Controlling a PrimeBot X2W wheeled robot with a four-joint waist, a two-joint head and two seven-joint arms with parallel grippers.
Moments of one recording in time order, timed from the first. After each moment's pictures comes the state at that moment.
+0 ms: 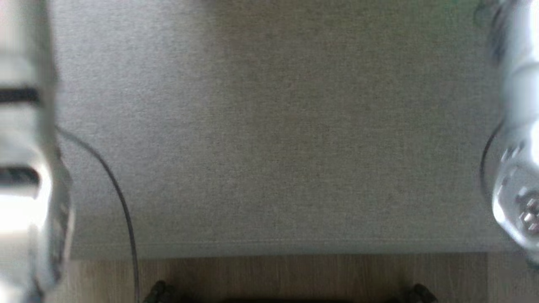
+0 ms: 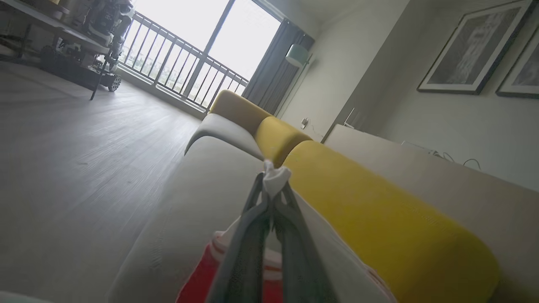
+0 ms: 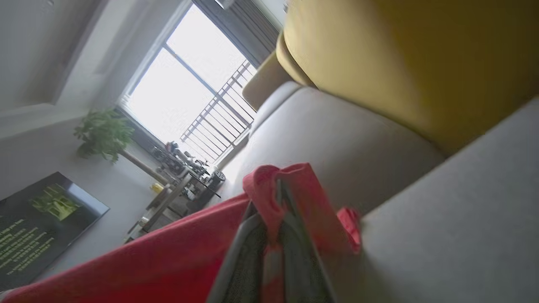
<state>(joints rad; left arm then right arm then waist) -1.41 0.13 -0.16 0.69 -0.78 -0.10 -0.24 -1.38 -0.07 -0.25 0.96 0.62 0.13 -0.26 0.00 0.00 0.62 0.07</state>
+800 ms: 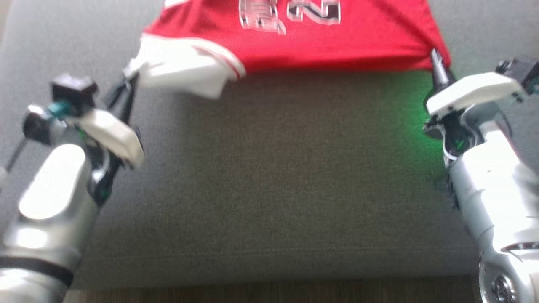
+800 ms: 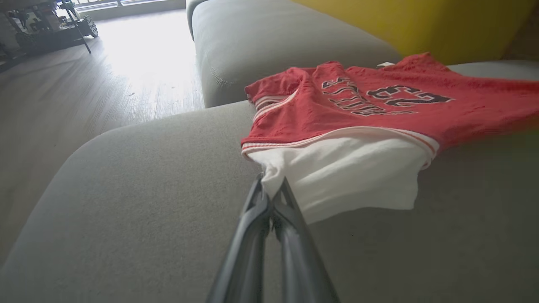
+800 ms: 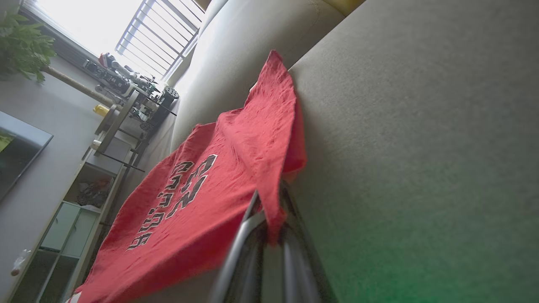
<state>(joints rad) -0.73 0.35 -0.56 0.75 -0.49 -0.13 -0.25 -0.93 -0.10 -0.05 1.17 0.77 0.13 -0.14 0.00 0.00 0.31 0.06</state>
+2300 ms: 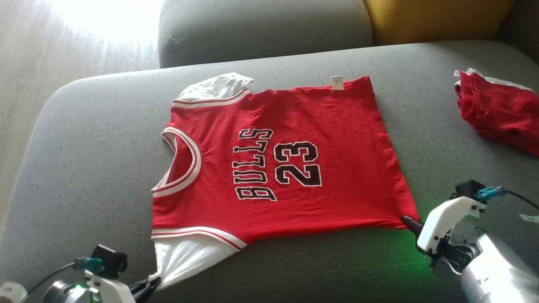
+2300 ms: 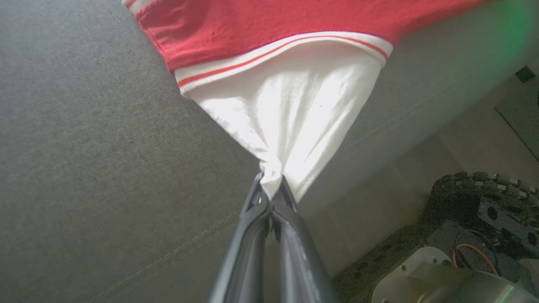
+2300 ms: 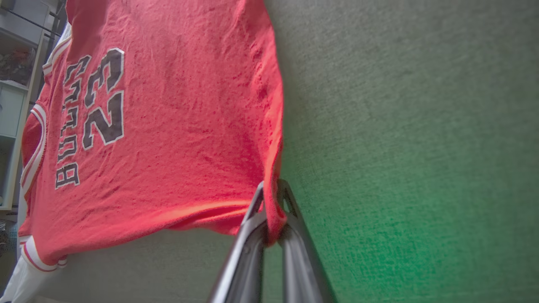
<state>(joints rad) -0.08 0.66 -0.77 0.27 -0.75 -0.13 0.14 -0.52 -0.19 0.15 1.16 0.75 0.13 0.27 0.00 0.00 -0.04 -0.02</state>
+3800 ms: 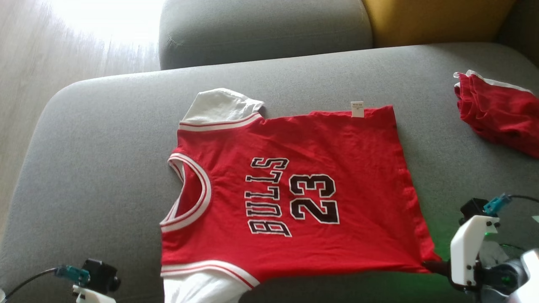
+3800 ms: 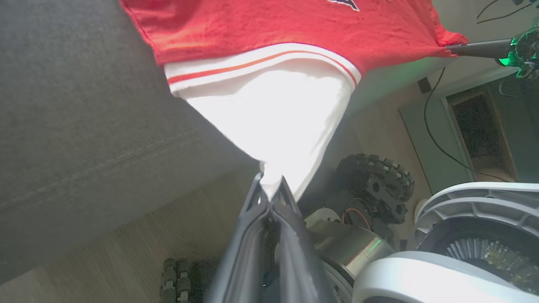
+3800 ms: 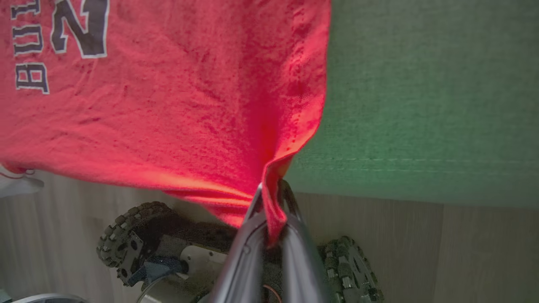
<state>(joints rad) 0.03 0.83 -0.77 -0.01 -1.15 -0.12 0.33 -0.21 -0.33 0.09 0.58 0.73 0.13 0.85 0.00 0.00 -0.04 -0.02</state>
